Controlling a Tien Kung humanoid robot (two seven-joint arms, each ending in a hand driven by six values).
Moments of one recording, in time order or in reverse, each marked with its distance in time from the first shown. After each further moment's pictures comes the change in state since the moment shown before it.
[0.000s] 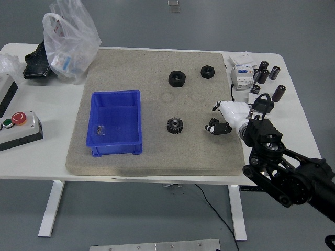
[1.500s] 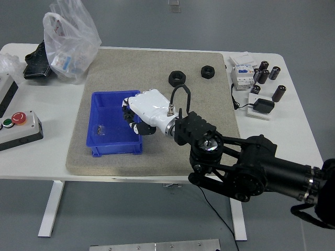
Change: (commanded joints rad) left arm -0.006 0.008 0.012 0.000 -0.009 0.000 0.008; right arm 0.335 0.235 -0.427 0.069 0.046 -0.127 0.101
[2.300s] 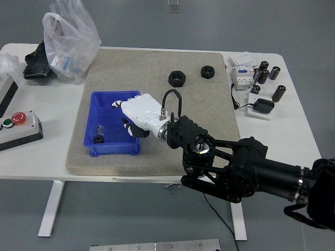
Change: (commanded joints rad) left arm 0.000 0.001 0.002 0.000 0.003 0.000 0.000; right arm -0.022 0.001 0.044 -0.046 0.021 -0.038 0.001
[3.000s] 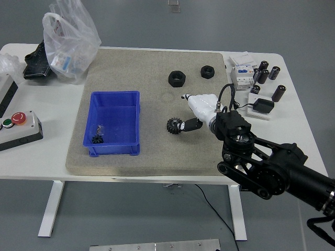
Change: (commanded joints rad) left arm 0.003 -0.005 -0.006 0.000 0.009 0.000 -0.004; right arm -0.169 -0.145 0.223 -0.010 -0.031 0.189 -0.158
